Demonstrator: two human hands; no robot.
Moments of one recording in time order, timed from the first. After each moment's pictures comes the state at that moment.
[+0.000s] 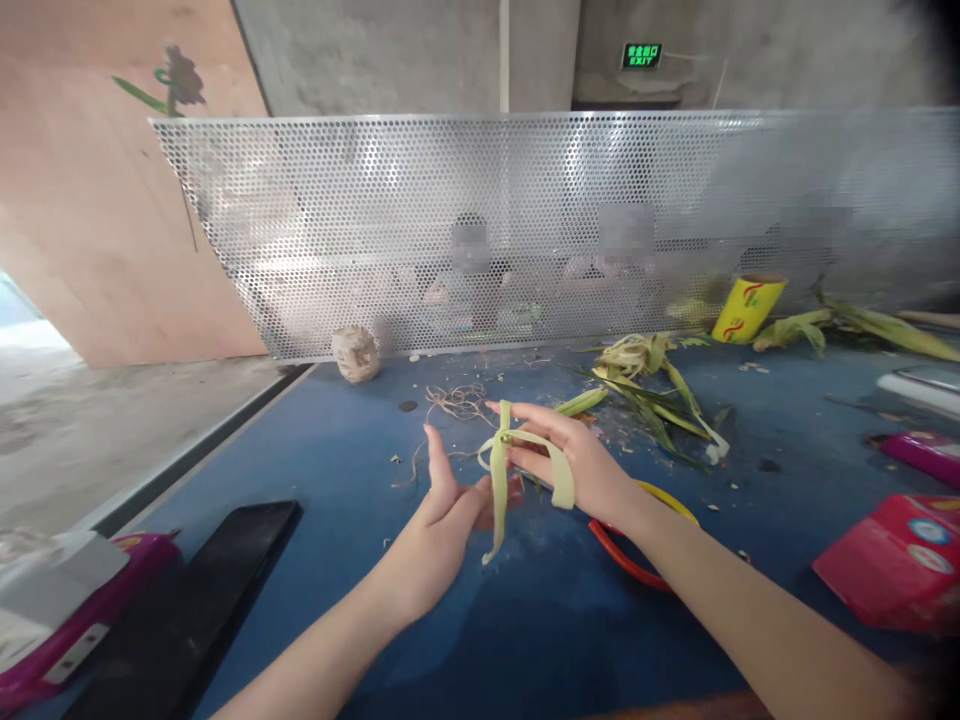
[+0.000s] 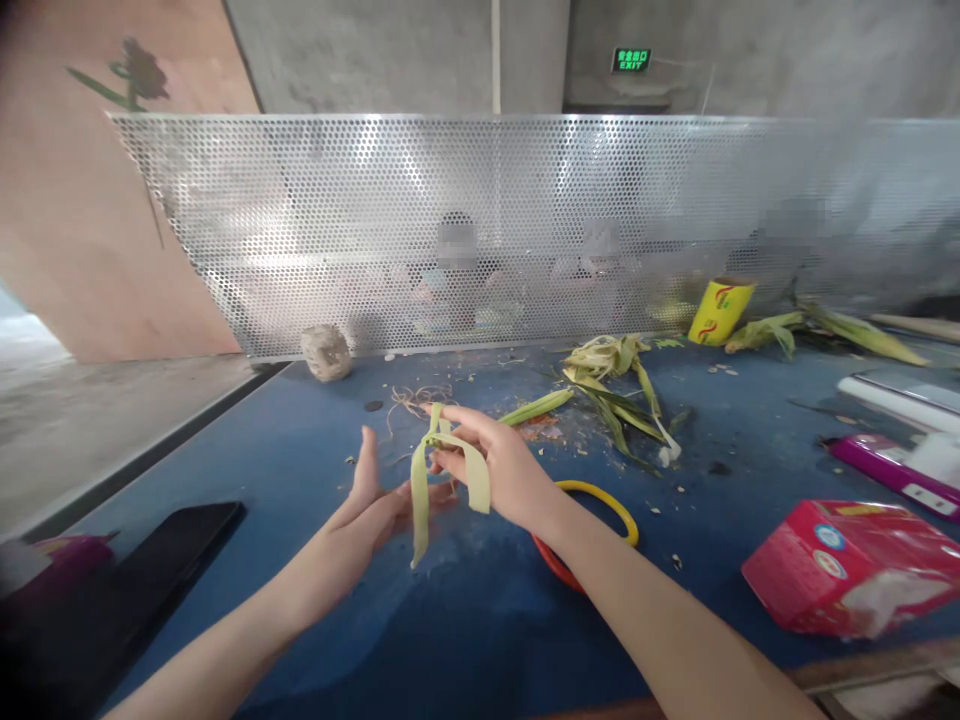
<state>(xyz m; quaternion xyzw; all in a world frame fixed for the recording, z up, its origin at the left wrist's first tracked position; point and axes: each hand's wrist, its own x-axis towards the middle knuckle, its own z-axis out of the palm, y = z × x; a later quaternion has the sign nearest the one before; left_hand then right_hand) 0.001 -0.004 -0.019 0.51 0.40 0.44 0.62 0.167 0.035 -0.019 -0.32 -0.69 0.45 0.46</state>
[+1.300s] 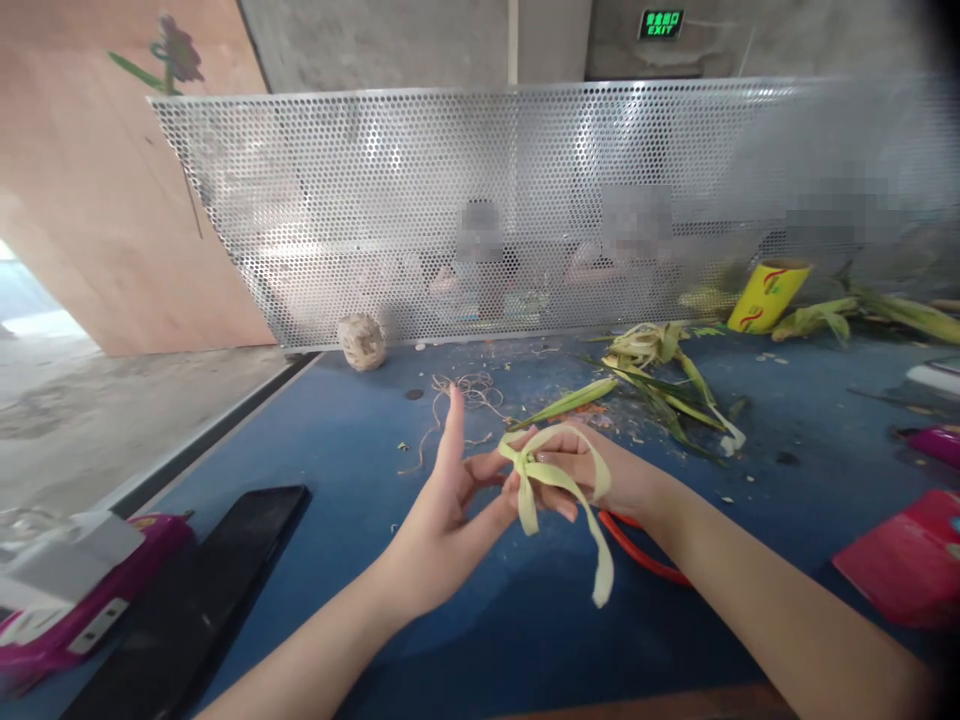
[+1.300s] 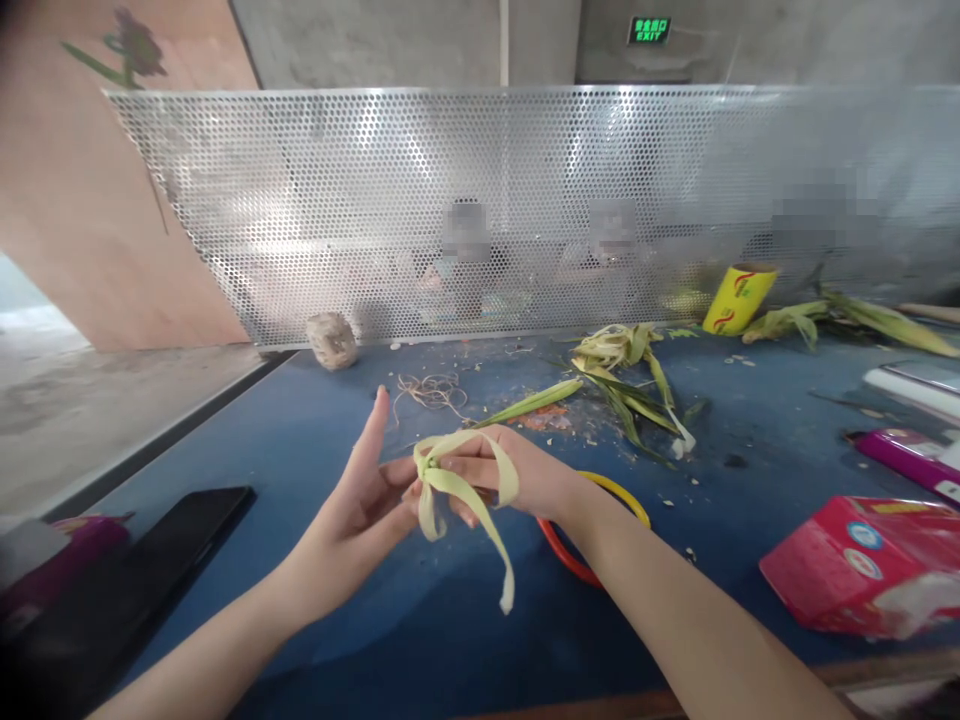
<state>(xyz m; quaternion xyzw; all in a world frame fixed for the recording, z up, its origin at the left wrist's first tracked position) 0.000 -0.004 -0.019 0.67 0.22 0.44 0.56 0.176 0.038 -0.025 -0.15 -0.64 0.68 0.32</state>
